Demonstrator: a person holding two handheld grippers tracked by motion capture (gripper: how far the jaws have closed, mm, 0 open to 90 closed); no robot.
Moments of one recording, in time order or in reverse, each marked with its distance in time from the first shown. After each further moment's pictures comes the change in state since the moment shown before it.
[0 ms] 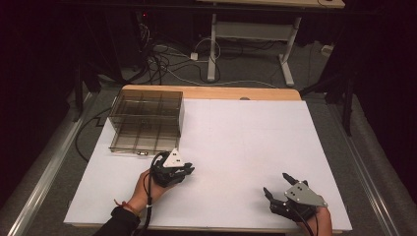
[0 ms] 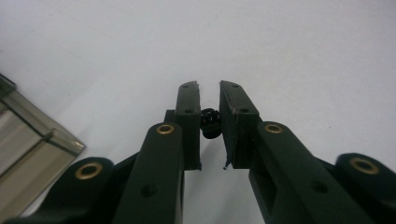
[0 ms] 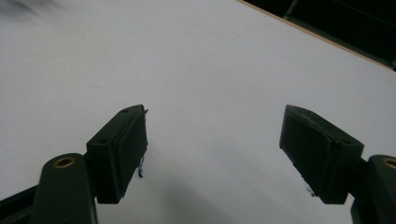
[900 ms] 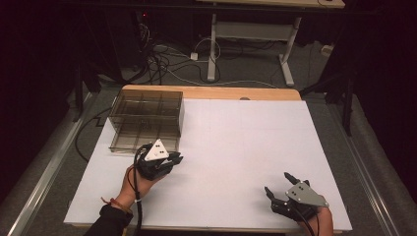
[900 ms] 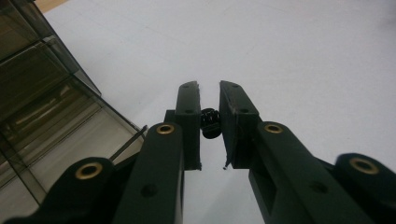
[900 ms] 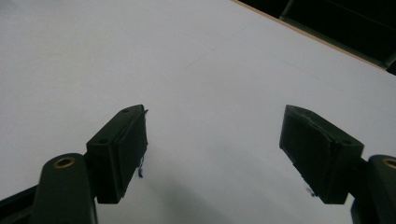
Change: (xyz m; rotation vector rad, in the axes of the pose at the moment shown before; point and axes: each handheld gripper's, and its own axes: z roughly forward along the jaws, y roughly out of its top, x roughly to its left) left arm 0.022 -0.002 -0.038 -0.099 0.074 -0.030; right arm -0.002 0.000 -0.001 0.000 -0.016 -0.003
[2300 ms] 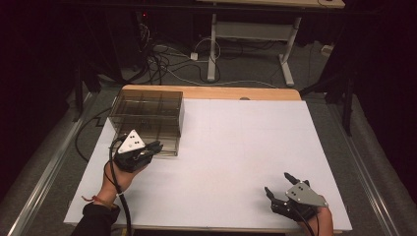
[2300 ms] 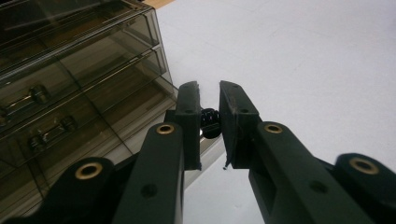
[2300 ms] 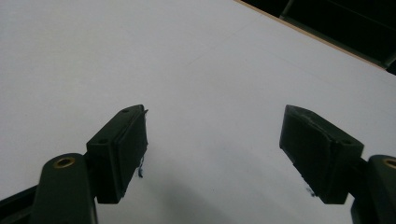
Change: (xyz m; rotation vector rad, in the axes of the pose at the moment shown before) left arm 0.036 -0.010 -0.042 -0.075 0.106 -0.059; right arm 0.000 0.000 0.000 0.004 -0.001 -0.006
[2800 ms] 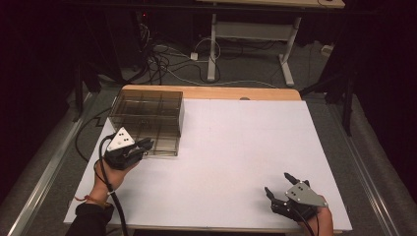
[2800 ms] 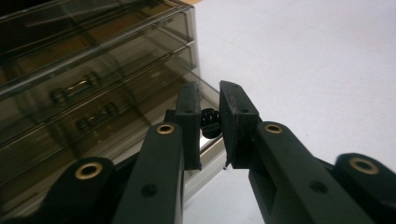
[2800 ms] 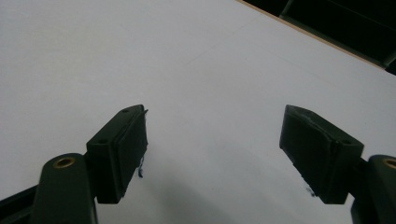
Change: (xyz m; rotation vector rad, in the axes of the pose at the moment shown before) left arm 0.017 -0.007 -0.013 -0.018 0.044 -0.029; right arm 0.000 0.000 0.000 0.002 -0.002 -0.004
